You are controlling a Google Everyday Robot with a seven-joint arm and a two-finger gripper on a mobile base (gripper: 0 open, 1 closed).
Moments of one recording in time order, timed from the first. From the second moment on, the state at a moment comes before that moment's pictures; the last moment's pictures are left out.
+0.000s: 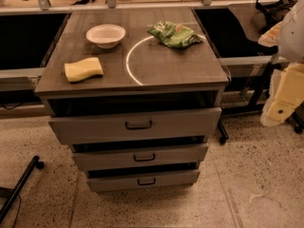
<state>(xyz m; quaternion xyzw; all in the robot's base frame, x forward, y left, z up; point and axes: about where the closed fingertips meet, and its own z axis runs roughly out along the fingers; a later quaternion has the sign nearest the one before) 0.438 -0.217 0.976 -0.60 0.78 -0.03 0.16</state>
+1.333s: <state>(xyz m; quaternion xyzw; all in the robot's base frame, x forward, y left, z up) 0.439 -0.168 0.888 -0.67 0.73 0.03 0.13</state>
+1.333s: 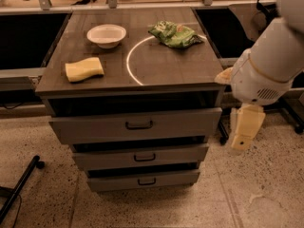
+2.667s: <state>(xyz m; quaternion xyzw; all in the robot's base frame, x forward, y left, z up) 0.468 -0.152 0.793 -0.72 0.68 0.04 0.10</state>
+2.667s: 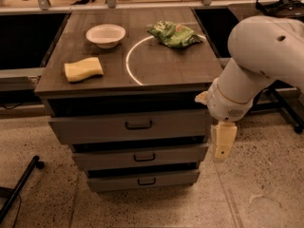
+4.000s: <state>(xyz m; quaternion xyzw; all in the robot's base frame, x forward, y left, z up) 0.540 -0.147 0.711 -0.74 0.66 0.02 0.12</state>
